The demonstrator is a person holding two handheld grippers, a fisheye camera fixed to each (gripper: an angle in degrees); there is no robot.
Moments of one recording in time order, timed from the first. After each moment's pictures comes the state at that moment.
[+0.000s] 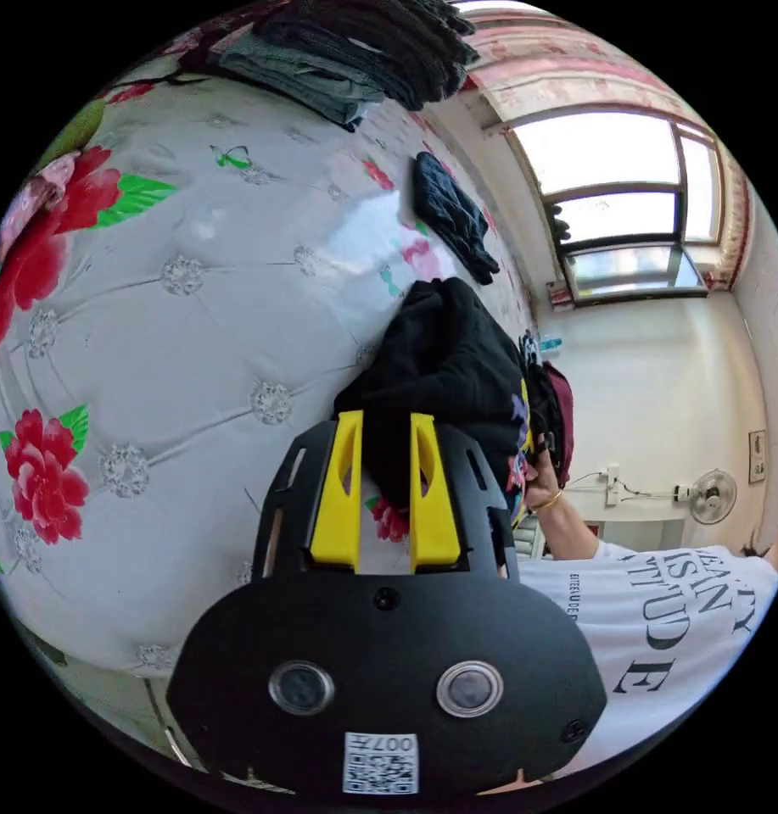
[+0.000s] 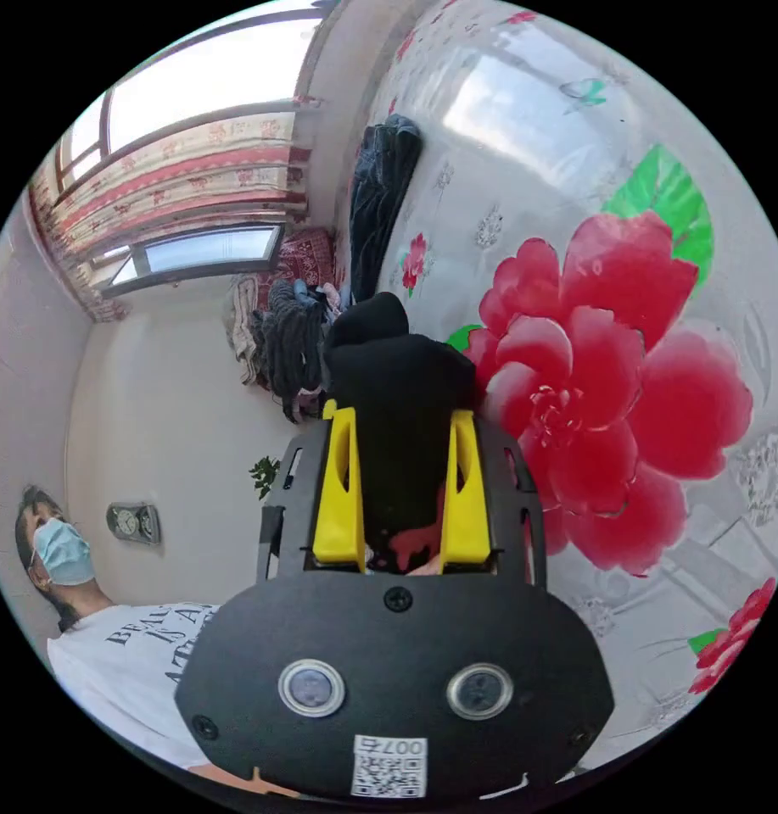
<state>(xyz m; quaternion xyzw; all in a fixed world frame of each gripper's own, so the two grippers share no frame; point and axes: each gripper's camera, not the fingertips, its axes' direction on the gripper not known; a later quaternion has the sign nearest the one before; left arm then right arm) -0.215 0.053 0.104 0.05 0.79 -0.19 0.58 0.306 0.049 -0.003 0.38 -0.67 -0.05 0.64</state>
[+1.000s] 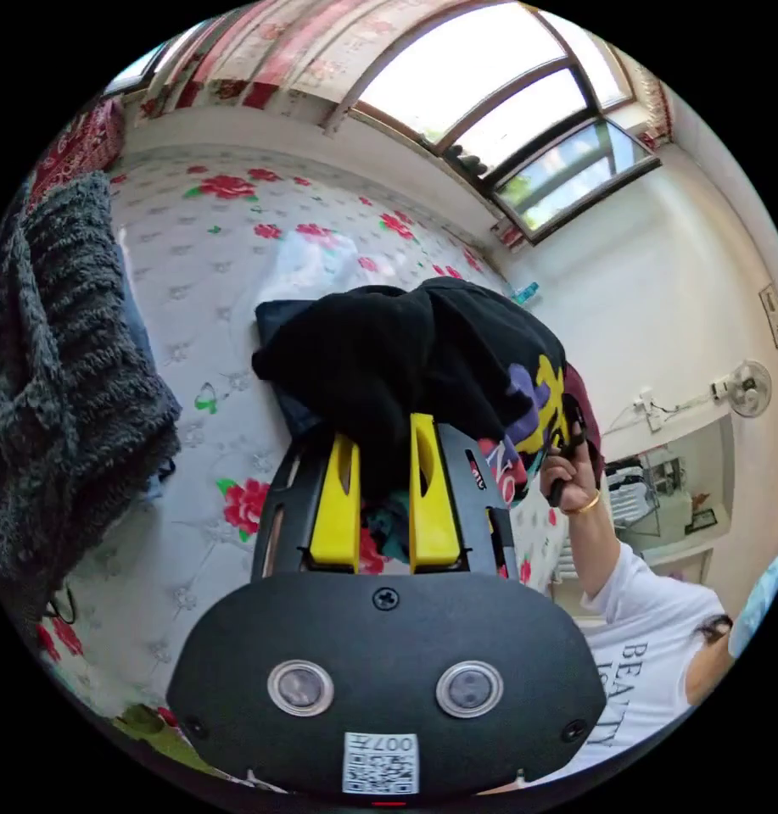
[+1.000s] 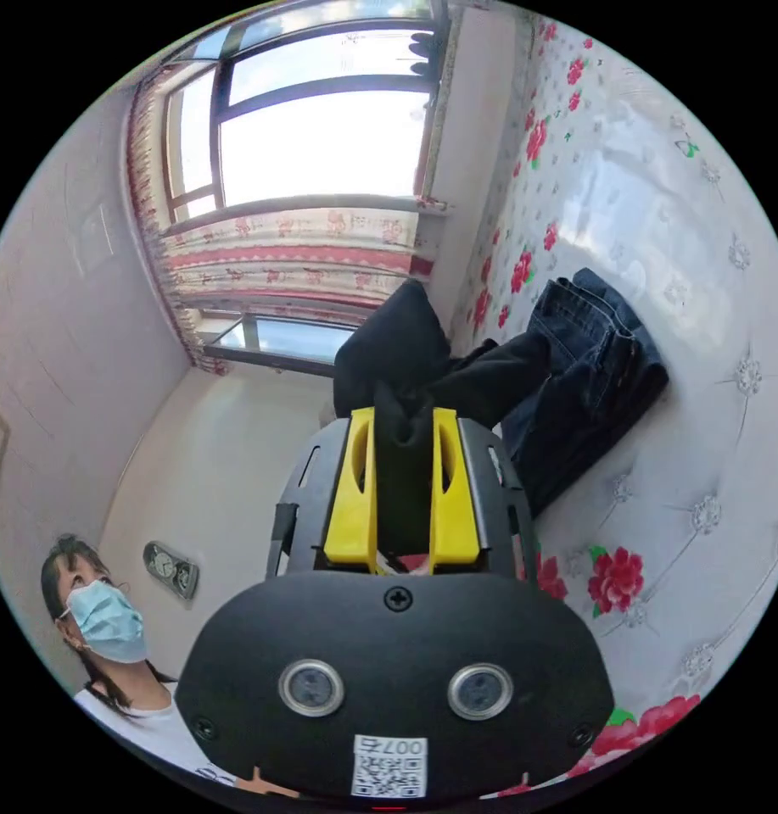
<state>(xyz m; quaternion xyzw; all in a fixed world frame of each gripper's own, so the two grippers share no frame) -0.284 -0.335 -0.028 0.20 0.72 -0.01 0.67 0.343 -0.043 -0.304 0.53 -0.70 -0.05 0.48</state>
